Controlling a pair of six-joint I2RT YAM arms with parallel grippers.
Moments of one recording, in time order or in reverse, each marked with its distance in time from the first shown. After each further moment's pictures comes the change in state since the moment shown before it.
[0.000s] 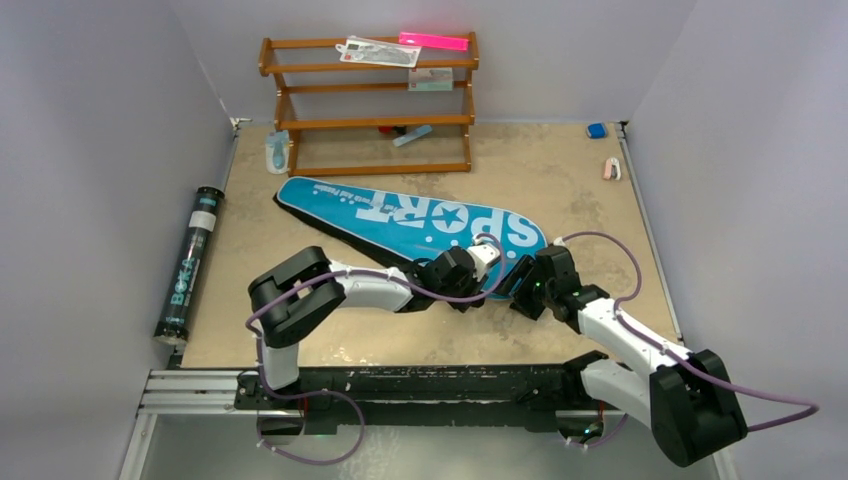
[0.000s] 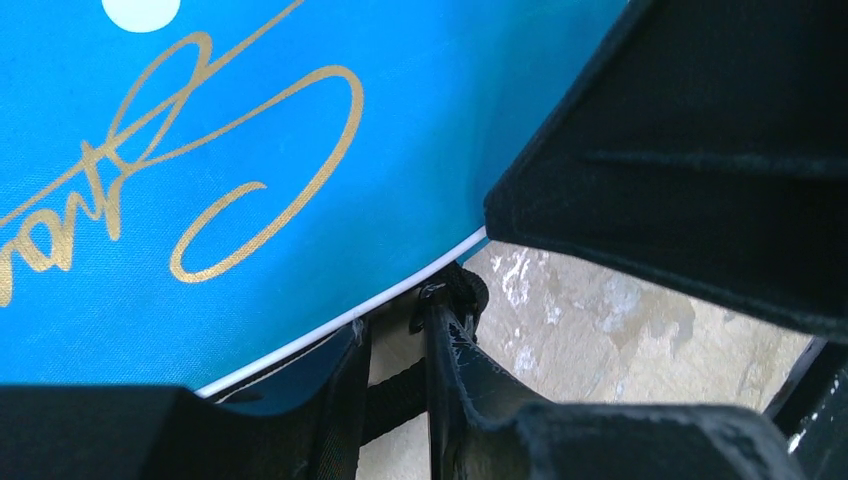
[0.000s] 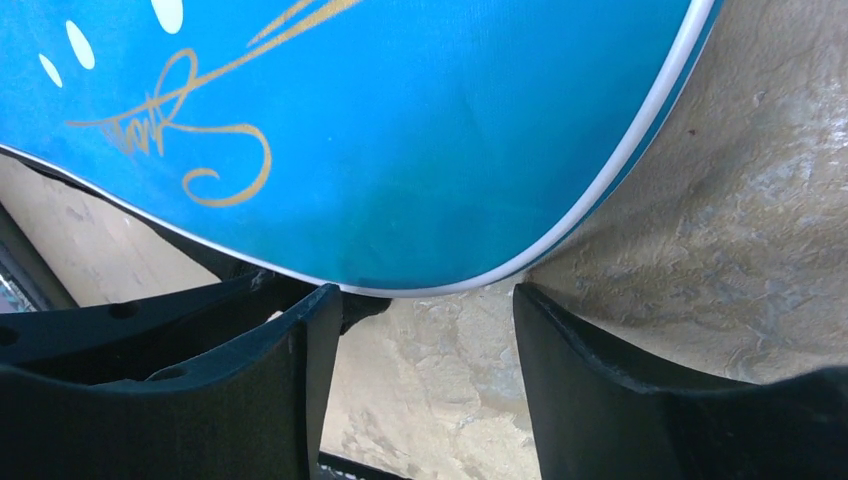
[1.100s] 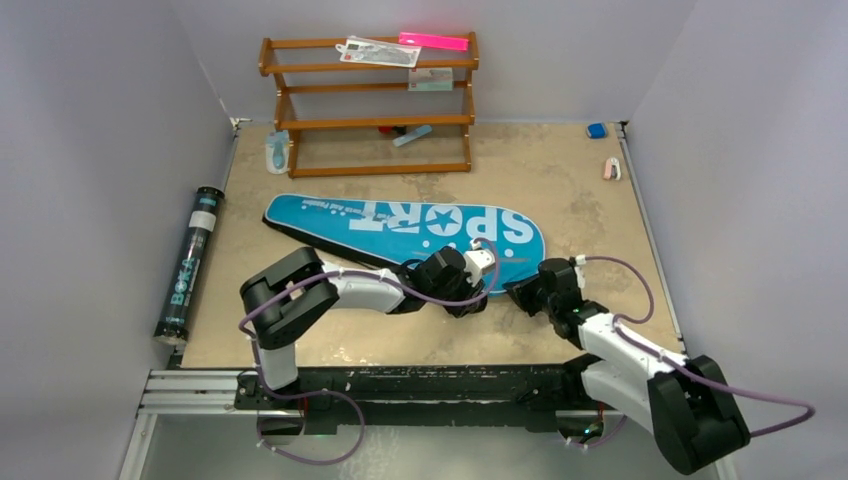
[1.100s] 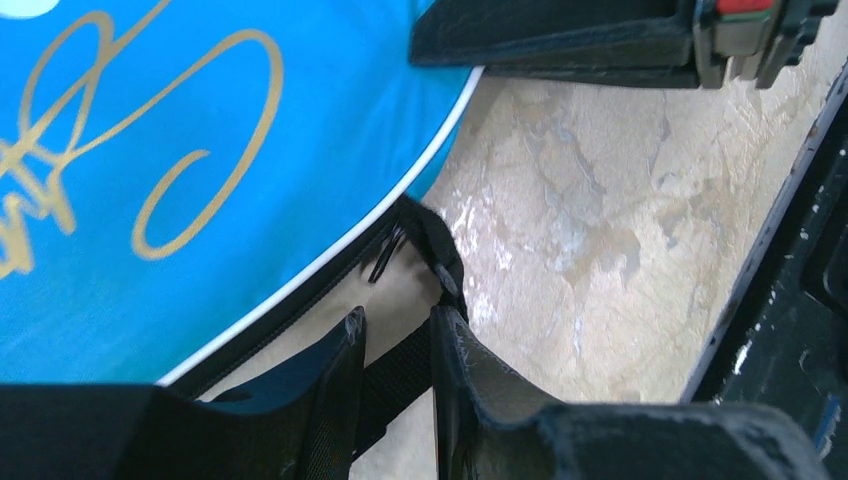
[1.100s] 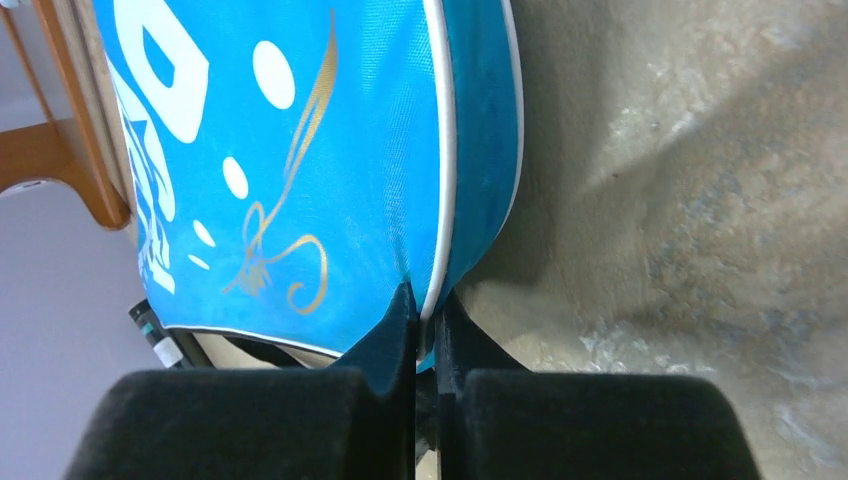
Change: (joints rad) left arm 0.013 -0.022 -0.058 0.071 0.154 0.039; right arm 0.001 -0.023 -0.149 0.264 0.168 0.370
